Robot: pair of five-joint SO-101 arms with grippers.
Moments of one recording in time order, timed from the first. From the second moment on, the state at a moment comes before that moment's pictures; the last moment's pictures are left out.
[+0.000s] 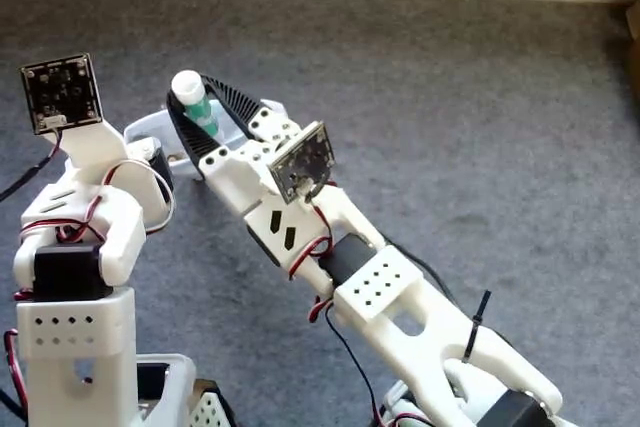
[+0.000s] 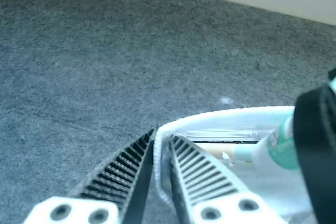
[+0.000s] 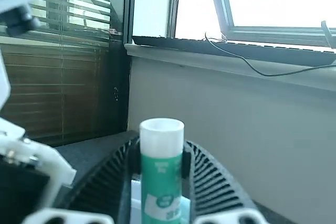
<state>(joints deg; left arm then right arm) -9.8 -48.9 36.2 62.9 15.7 -48.4 -29.9 46.5 -23.3 5.8</state>
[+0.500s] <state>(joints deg) -9.7 -48.9 36.2 62.6 15.8 -45.9 -32.2 45.1 -11.3 5.8</state>
